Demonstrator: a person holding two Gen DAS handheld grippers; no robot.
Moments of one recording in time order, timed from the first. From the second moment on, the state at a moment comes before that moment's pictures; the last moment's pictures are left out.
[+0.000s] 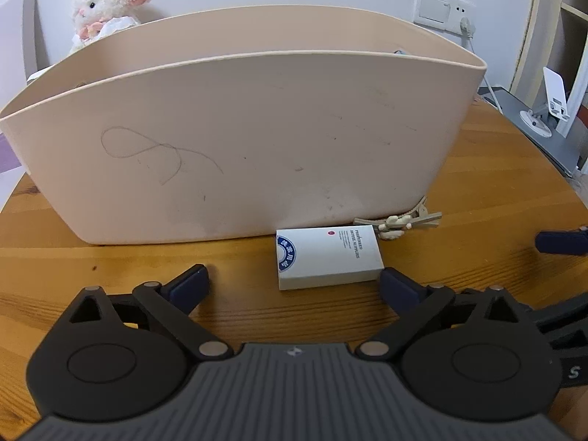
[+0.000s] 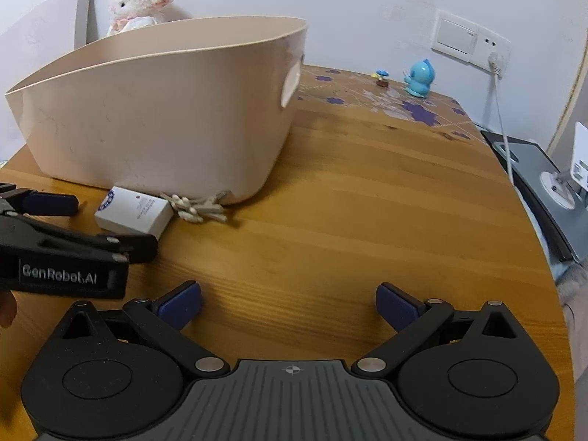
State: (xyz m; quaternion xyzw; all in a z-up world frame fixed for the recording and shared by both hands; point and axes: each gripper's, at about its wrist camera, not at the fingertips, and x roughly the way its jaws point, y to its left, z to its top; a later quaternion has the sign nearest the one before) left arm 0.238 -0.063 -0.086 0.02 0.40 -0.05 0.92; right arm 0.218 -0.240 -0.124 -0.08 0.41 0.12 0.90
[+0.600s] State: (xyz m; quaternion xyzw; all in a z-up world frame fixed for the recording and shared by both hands) left arm 0.247 -0.064 -0.083 -0.01 0.39 -0.05 0.92; right arm 0.223 -0.244 -0.126 -0.06 0.41 0.12 0.90
